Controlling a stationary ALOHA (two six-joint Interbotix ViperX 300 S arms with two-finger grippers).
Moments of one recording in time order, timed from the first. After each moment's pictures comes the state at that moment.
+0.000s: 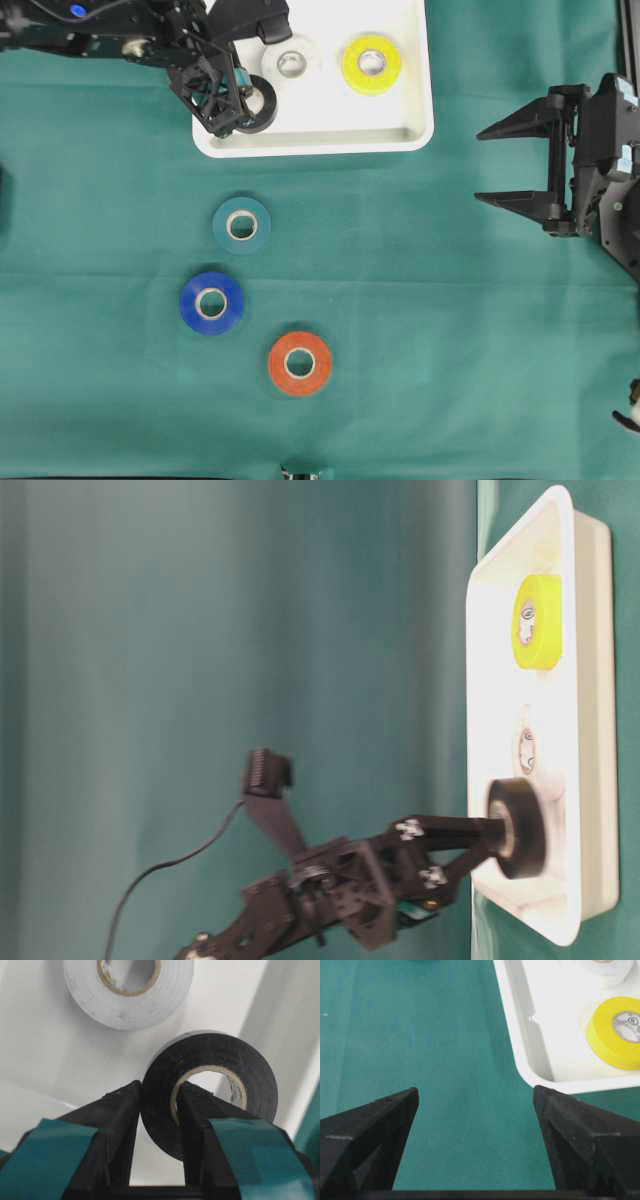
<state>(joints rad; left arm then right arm) 0.35 0.09 0.51 0.01 0.48 -0.07 -0.13 -0.73 1.32 -0.32 -0.11 0.44</state>
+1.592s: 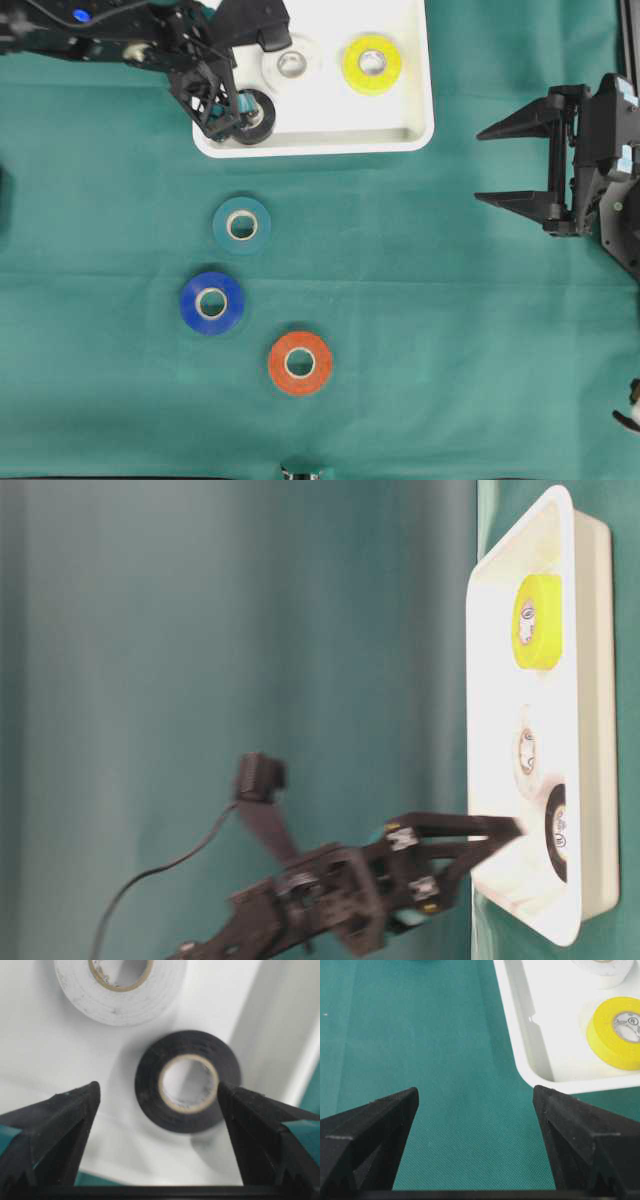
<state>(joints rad) 0.34 0.03 0.51 0.00 0.51 -0.05 -0.13 -0.73 1.32 -0.32 -0.11 0.44</state>
